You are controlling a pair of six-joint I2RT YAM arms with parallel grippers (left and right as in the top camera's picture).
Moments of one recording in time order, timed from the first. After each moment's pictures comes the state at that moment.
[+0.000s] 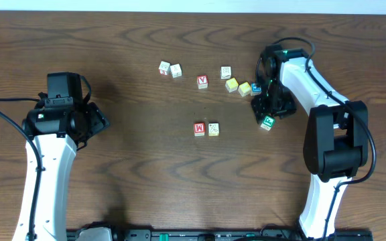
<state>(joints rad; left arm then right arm) 0.10 1.30 1.12 -1.06 -0.19 -0.51 0.18 2.14 1.60 -1.21 0.02 -0.04</state>
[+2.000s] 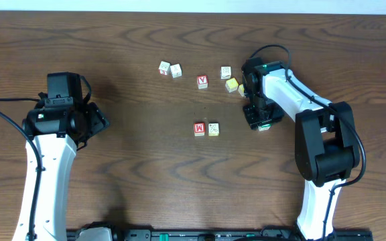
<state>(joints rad) 0.10 1.30 1.12 -1.06 -0.19 -0.51 0.29 2.13 1.49 -1.10 0.12 0.07</state>
